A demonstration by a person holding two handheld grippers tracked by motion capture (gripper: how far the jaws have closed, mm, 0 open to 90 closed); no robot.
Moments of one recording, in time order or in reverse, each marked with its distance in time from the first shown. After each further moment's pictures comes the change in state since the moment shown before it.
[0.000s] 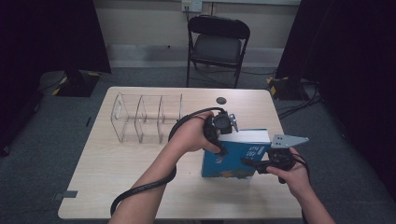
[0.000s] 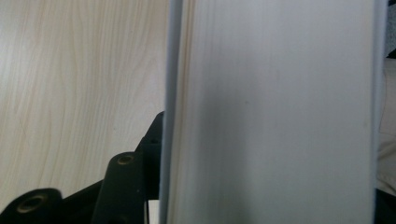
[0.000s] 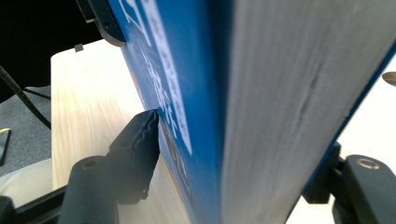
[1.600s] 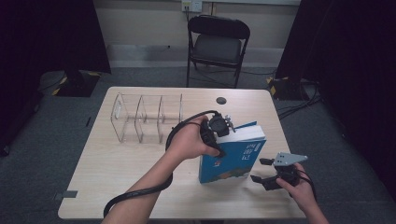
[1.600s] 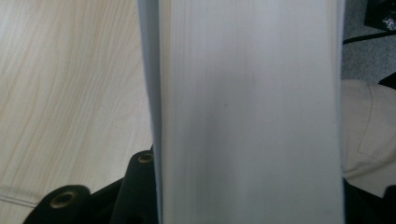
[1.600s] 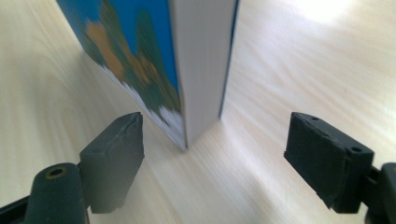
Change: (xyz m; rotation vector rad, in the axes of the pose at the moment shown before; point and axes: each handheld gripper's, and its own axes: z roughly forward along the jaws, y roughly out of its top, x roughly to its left) left arm -0.015 -0.009 -0.006 -0.010 0.025 -0.155; right arm -0.014 -0.084 -0.006 0.195 -0.151 -0.001
